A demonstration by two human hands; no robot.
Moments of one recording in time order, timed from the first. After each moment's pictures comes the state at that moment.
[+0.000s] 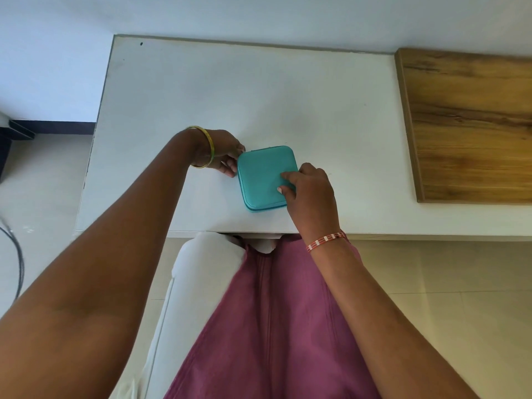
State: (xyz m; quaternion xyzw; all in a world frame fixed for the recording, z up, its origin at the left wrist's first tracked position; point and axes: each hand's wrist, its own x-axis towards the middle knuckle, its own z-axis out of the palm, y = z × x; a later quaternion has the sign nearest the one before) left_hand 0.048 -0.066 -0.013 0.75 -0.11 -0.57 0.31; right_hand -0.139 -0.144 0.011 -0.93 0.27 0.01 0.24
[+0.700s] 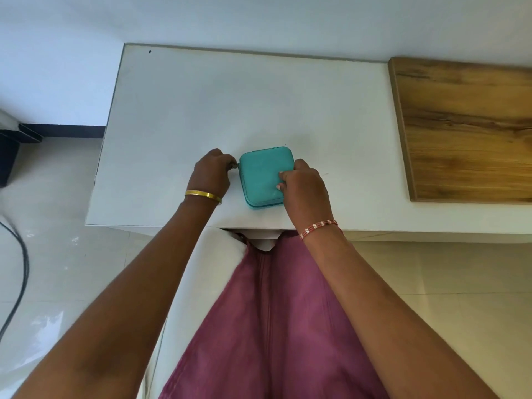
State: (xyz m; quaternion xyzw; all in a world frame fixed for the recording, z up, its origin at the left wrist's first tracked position) left_hand -0.008 -0.024 -0.044 0.93 -0.28 -0.11 0.23; right_hand -0.131 -0.144 0.009 -0.95 0.25 0.06 0.18
